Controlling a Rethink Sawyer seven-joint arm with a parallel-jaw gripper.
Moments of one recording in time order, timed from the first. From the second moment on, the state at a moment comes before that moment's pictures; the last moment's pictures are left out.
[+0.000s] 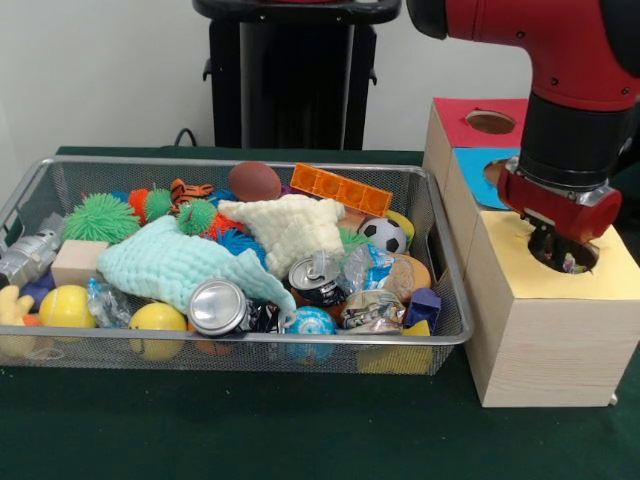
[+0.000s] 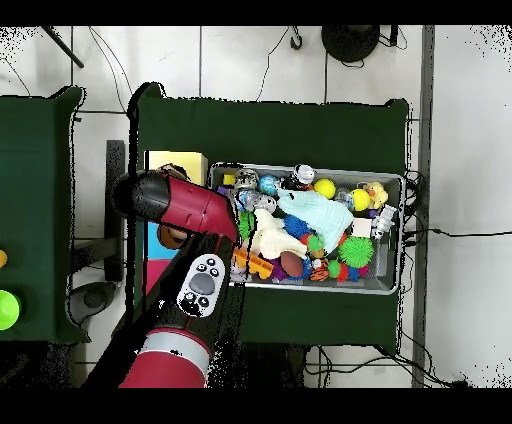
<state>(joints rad) 0.27 -0.34 -0.33 1.40 0.60 0.50 2.36</state>
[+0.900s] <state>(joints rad) 0.30 -0.32 -0.36 1.38 0.61 0.46 2.38</state>
